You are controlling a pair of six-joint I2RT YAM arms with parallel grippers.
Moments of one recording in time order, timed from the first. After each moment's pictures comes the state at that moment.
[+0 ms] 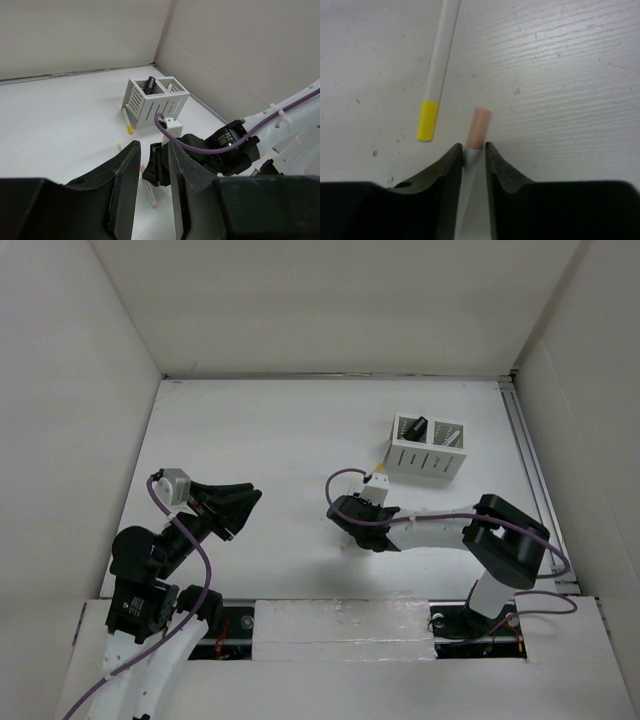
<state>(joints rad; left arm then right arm) -0.31 0.29 0.71 -0.24 0.43 -0.43 1.02 1.68 0.85 -0.19 0.68 1.06</state>
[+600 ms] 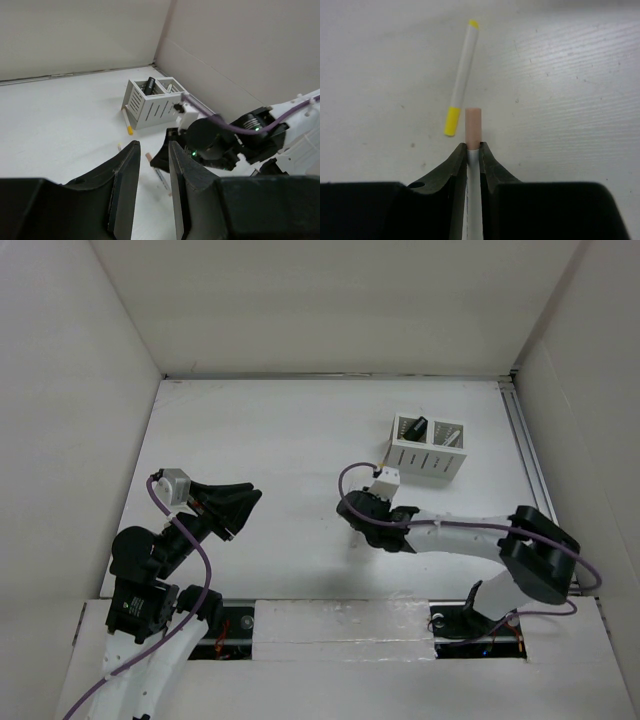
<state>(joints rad) -0.31 0.29 0.71 -0.24 0.43 -0.43 1.02 1.55 0.83 -0.24 0.71 1.05</state>
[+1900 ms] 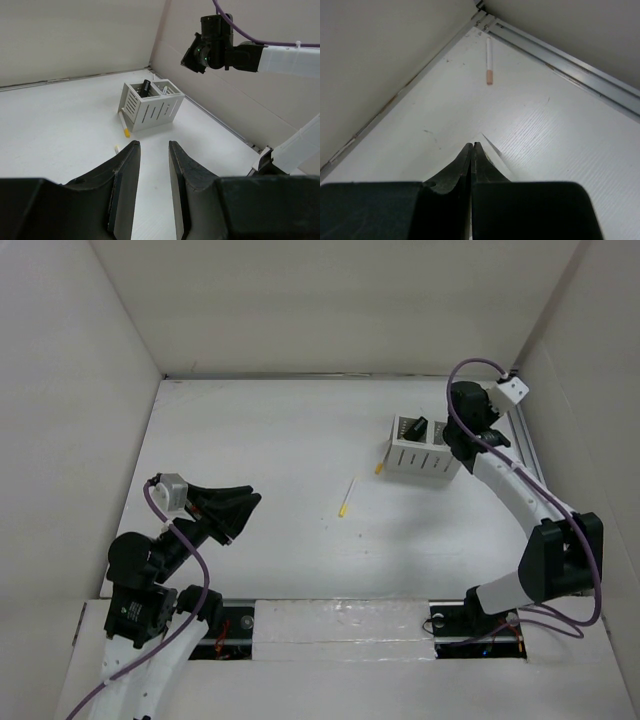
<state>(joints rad) -0.31 0.26 0.71 -0.24 0.45 -0.43 0.24 1.46 1.18 -0.15 0.91 0.66</state>
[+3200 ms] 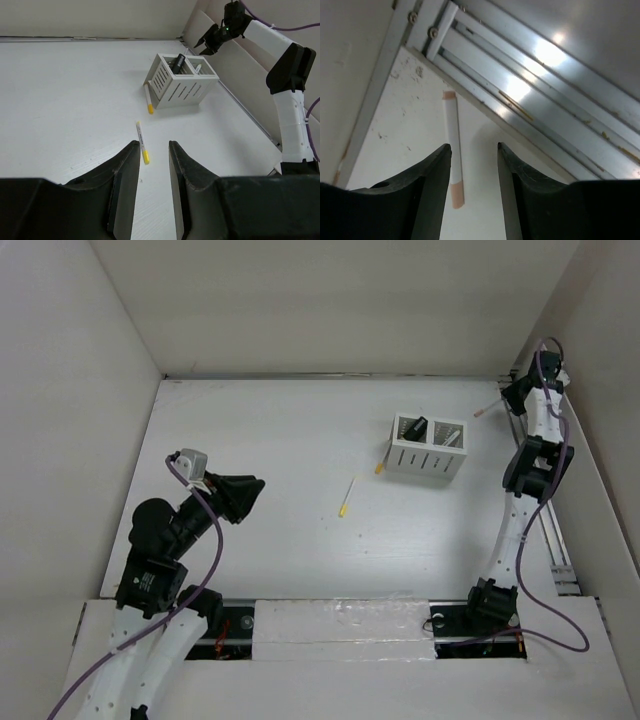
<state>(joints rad) -0.31 0.43 0.71 -0.29 0.35 -0.40 -0.36 2.63 2.53 -0.67 0.13 0.72</state>
